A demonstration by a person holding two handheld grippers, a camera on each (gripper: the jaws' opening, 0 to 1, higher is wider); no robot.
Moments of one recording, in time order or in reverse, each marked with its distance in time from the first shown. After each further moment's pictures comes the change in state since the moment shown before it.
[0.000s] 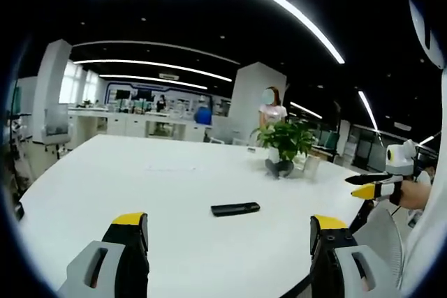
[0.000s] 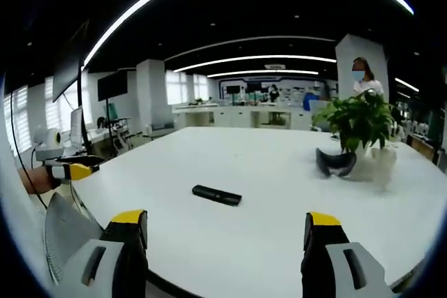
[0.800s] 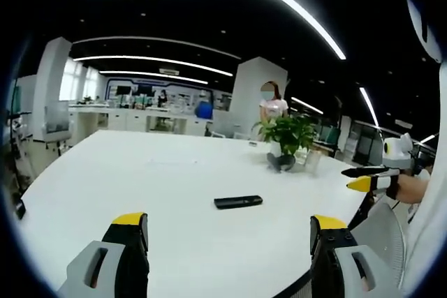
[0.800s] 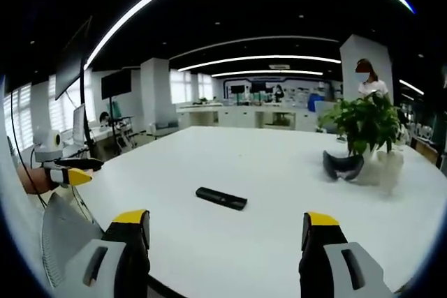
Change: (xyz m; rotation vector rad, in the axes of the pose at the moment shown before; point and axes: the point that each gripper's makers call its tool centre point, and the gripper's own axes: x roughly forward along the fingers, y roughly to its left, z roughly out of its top) left arm -0.003 0.008 -0.008 0.000 0.035 0.010; right arm 0.024 0.009 0.006 -0.024 0.004 0.037
